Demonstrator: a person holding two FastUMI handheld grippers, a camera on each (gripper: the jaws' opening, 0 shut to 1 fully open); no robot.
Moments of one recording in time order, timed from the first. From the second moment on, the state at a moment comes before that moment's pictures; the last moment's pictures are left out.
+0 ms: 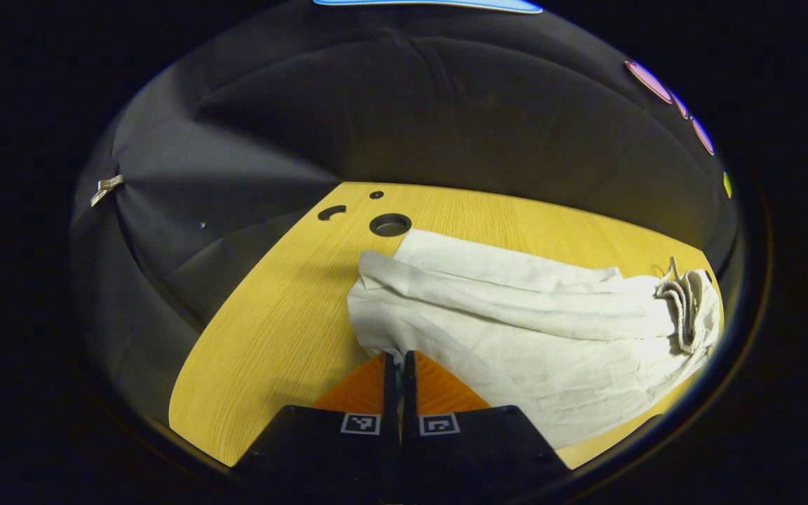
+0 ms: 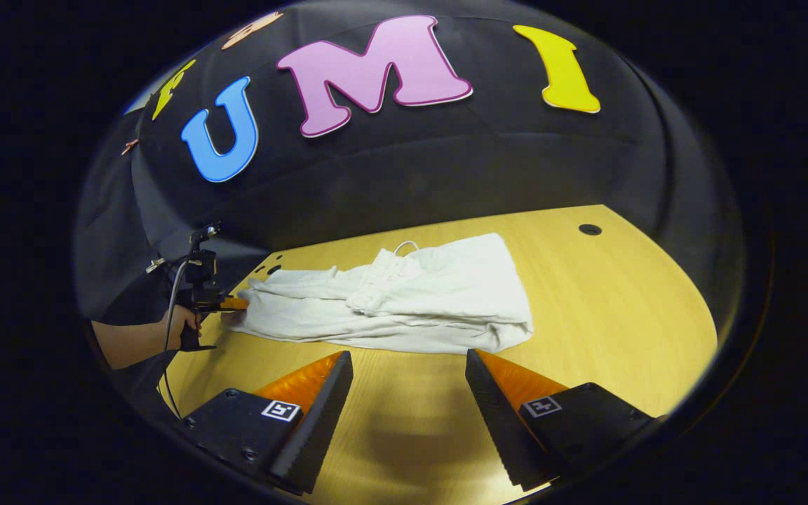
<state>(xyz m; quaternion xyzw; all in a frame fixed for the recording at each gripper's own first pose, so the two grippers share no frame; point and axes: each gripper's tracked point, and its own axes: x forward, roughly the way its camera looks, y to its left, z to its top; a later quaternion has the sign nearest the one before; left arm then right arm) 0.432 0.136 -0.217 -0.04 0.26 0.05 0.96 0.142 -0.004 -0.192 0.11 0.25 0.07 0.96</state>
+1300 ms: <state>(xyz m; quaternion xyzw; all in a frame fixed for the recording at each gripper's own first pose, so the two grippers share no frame) 0.395 -0.176 0.038 -0.08 0.11 -0.11 0.98 0.100 -0.155 -0.116 0.13 0.20 0.01 0.97</state>
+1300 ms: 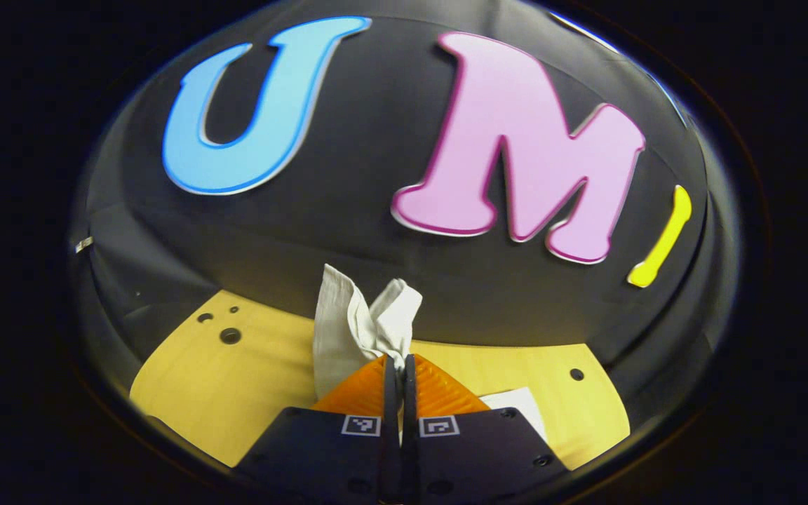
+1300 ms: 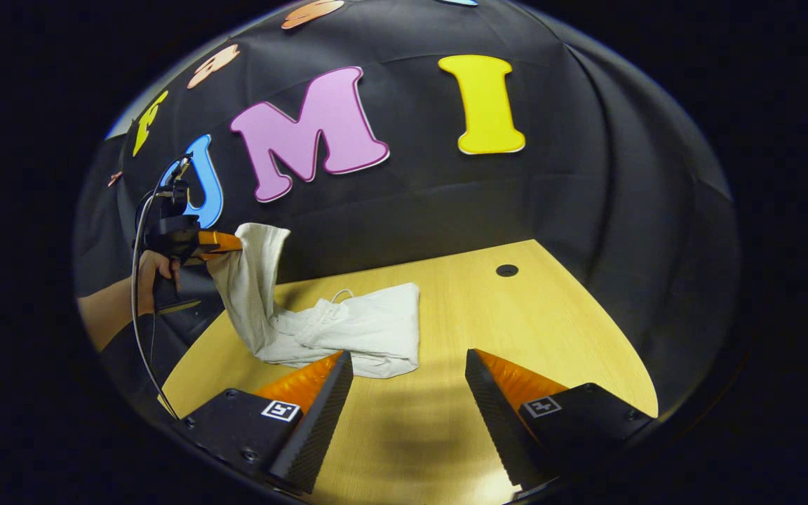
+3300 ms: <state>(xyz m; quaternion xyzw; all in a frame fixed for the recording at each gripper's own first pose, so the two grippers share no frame) 0.138 -0.169 0.009 -0.02 0.04 -0.15 0.99 0.029 -0.135 -0.073 0.12 0.15 -0.02 0.98</state>
